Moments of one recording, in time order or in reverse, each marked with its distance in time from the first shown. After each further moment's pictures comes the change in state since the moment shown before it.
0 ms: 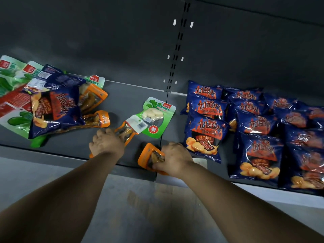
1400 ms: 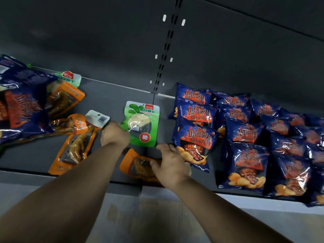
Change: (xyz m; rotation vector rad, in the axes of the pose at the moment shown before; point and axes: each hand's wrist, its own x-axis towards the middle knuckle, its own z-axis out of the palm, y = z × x) left_hand 0.046 0.072 0.026 -0.464 -0.088 -0.041; right_hand -0.002 0.015 -0.005 0.270 0.192 0.164
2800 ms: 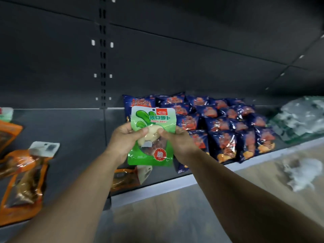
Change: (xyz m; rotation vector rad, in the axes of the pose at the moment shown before) left_hand -0.104 0.088 -0.003 -0.920 -0.767 0.343; right_hand -0.016 0.068 -0.081 1.296 0.321 0.186
